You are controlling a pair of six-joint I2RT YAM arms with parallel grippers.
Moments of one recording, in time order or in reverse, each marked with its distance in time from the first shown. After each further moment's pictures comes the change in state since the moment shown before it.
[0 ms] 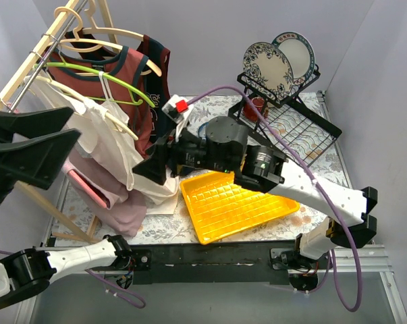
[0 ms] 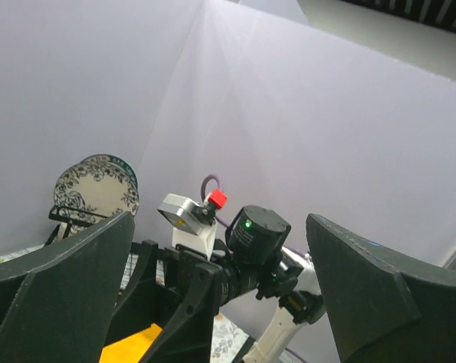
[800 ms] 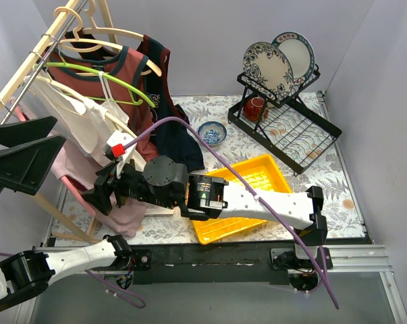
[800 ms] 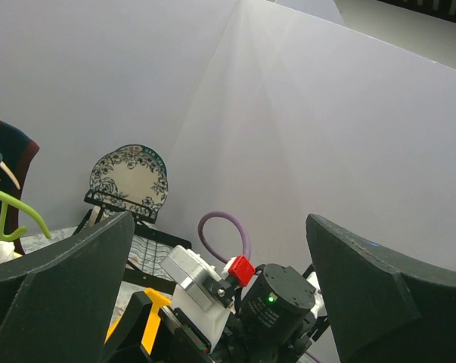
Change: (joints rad) left arm 0.000 -0.039 0.062 -0.126 -0.084 0.014; right arm 0.250 0.323 0.207 0.206 0.285 -0.145
